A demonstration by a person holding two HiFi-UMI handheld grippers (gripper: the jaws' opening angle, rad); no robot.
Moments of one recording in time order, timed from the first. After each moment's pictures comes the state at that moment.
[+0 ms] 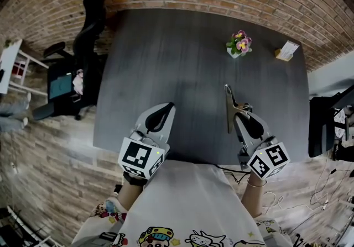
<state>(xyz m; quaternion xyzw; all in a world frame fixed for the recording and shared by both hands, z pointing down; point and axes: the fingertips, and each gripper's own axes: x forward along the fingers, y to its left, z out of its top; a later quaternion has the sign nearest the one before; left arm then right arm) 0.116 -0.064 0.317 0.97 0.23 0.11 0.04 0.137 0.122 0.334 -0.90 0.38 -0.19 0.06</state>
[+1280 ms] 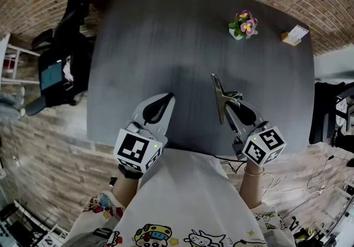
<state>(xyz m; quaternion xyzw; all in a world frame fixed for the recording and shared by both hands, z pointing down) 0.136 -0.058 0.351 0.95 0.26 0.17 0.06 0.153 0.097 0.390 -0.87 0.40 -0.28 0.09</state>
